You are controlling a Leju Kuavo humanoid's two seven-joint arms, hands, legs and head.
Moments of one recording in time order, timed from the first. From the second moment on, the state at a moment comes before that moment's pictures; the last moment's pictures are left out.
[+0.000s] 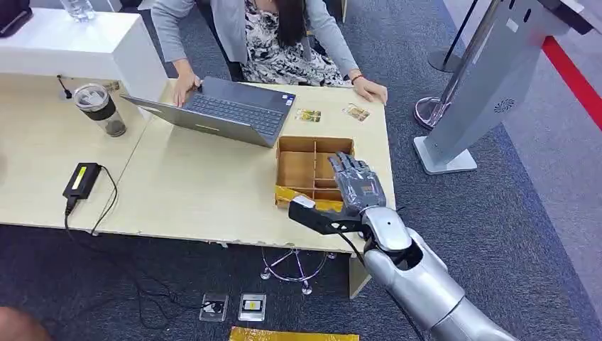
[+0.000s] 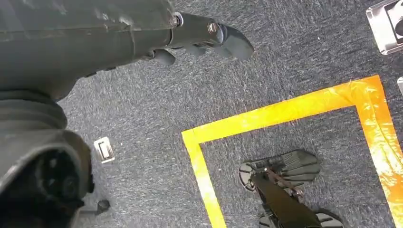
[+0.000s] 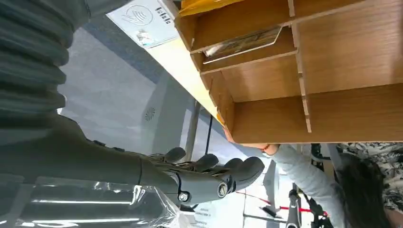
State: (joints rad) left arm -0.21 0.29 -1.46 -0.17 1.08 0.12 -0.12; right arm -0.55 -0.12 0.61 -1.20 1.26 0.10 0.27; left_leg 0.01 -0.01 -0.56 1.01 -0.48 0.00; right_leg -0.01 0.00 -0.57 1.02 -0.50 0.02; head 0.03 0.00
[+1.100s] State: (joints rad) left arm -0.21 0.29 -1.46 -0.17 1.08 0.11 -0.12; right arm -0.56 -0.10 0.63 -1.09 1.26 0.06 0.28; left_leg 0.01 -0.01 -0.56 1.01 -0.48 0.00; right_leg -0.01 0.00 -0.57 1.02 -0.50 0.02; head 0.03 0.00
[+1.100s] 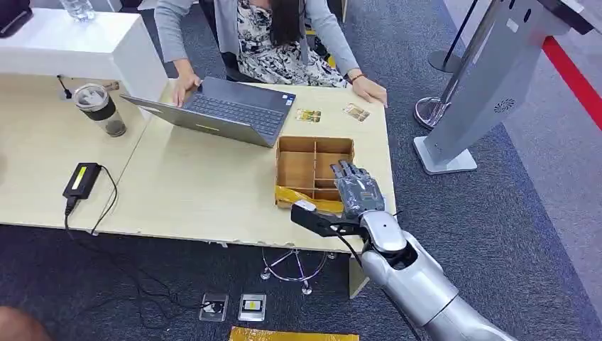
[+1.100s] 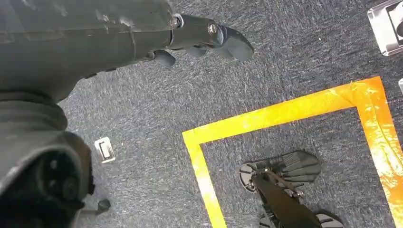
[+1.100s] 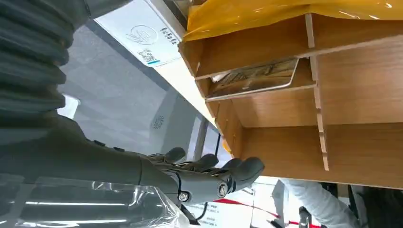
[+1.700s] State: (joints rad) left arm -0.21 0.29 -1.46 -0.17 1.08 0.10 -0.12; right arm -0.61 -0.07 0.65 -0.96 1.30 0.00 0.24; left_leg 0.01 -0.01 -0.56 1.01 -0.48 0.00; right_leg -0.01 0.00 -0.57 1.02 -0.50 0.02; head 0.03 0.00
